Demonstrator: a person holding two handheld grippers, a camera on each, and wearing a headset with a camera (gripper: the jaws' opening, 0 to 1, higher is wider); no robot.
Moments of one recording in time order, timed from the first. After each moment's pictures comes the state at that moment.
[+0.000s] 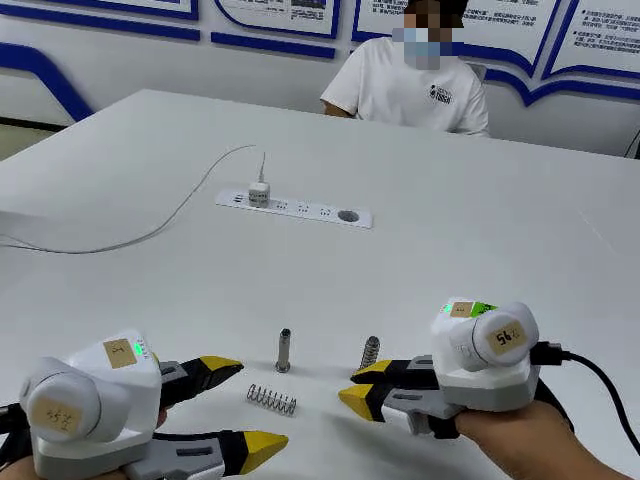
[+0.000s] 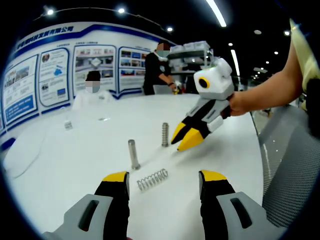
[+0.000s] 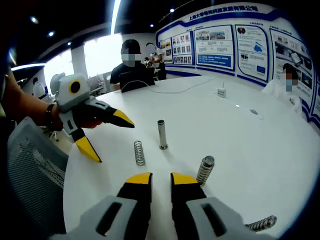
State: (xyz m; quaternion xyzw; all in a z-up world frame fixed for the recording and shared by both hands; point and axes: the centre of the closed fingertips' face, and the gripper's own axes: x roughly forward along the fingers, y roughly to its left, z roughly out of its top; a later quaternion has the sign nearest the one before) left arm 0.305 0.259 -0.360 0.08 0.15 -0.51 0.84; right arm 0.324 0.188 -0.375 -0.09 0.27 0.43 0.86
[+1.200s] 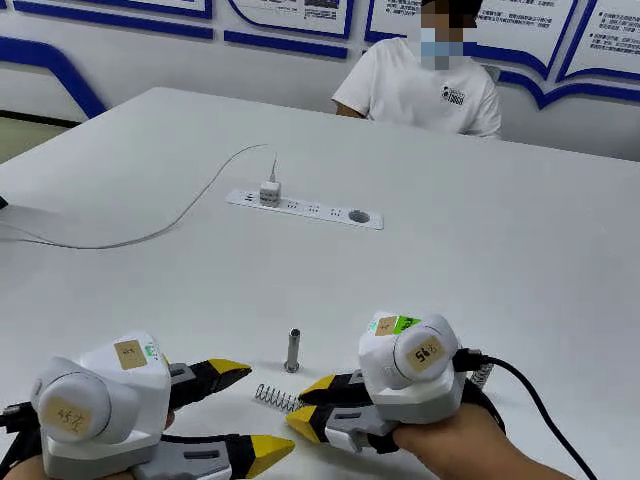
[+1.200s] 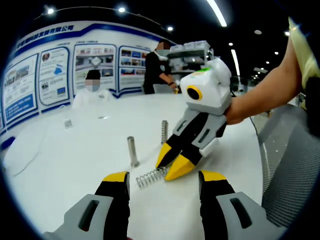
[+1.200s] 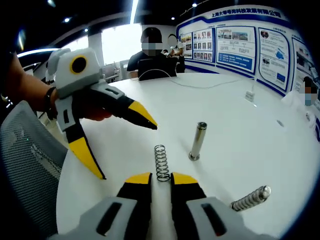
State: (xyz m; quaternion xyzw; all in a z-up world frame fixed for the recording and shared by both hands) left arm 0.302 0.260 -0.363 0.08 0.16 -0.51 0.84; right arm 0.321 0.246 -0.402 -0.14 0.28 0.48 0.82
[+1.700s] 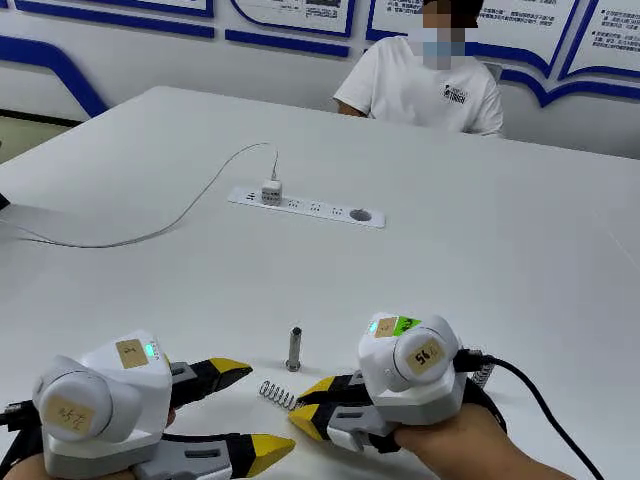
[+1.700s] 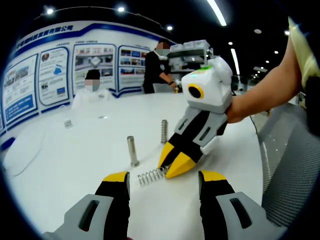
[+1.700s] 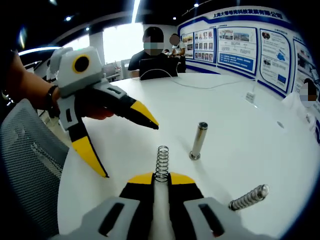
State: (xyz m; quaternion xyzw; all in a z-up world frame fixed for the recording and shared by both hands) left arm 0.301 0.260 -0.364 0.08 0.16 -0.51 0.84; right arm 0.317 0.243 -0.399 -0.15 0.28 0.48 0.82
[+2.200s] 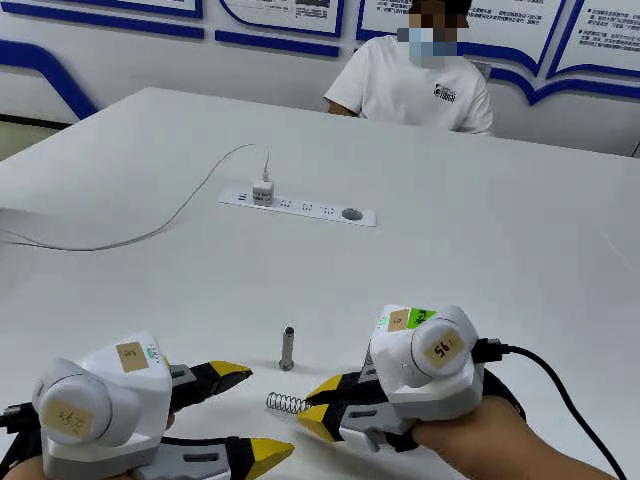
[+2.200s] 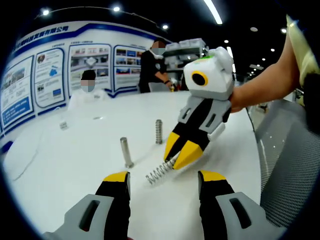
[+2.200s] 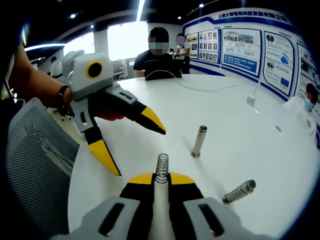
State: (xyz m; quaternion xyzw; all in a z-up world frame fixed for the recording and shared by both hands) left arm 0.296 0.252 -0.365 0.09 0.16 -0.52 0.83; right arm 0.301 0.231 -0.380 -0.16 0.28 0.50 0.81
